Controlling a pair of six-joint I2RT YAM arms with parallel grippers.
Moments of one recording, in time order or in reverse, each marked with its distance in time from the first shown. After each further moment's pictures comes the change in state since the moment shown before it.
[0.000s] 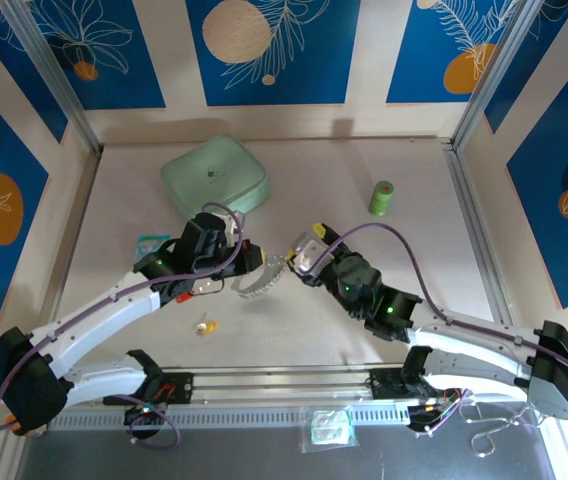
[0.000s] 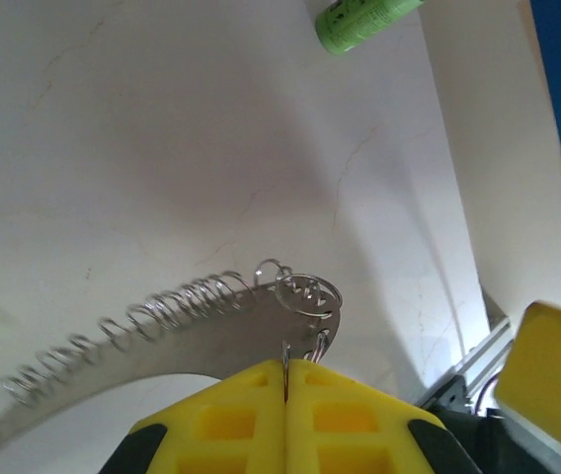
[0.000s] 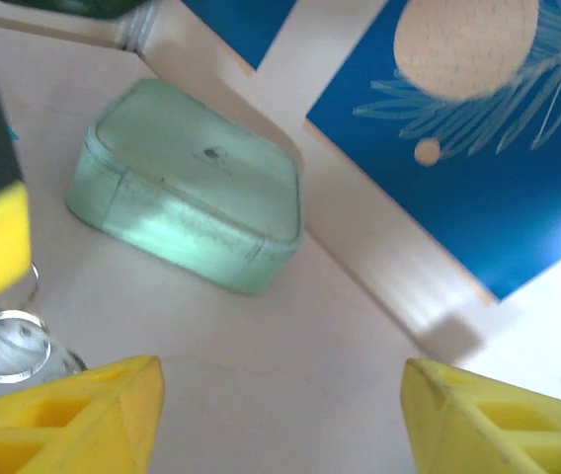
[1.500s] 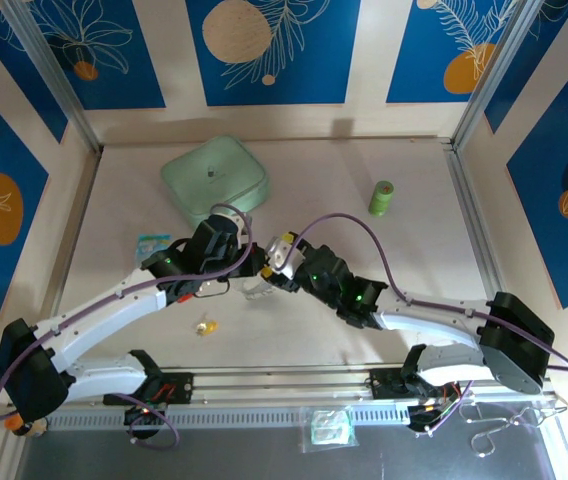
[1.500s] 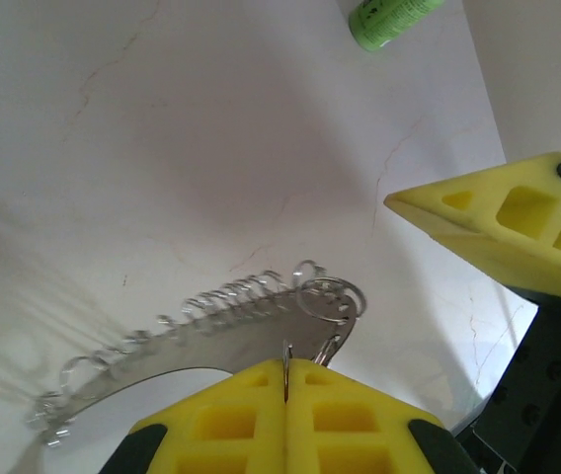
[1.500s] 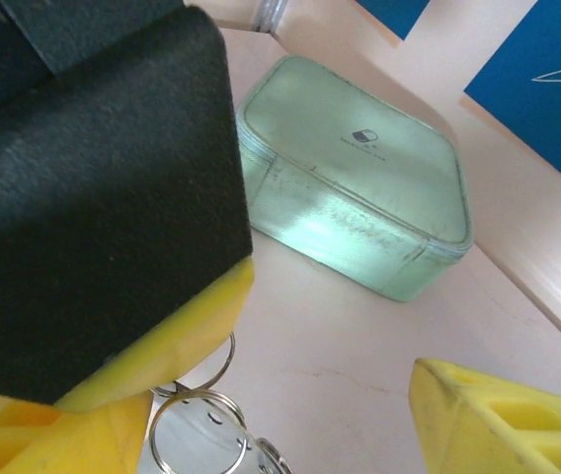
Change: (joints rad) left arm -0.069 0.040 0.052 -0.062 -0.126 0.021; right arm -0.018 0.287 0.059 0.109 -0.238 0.083
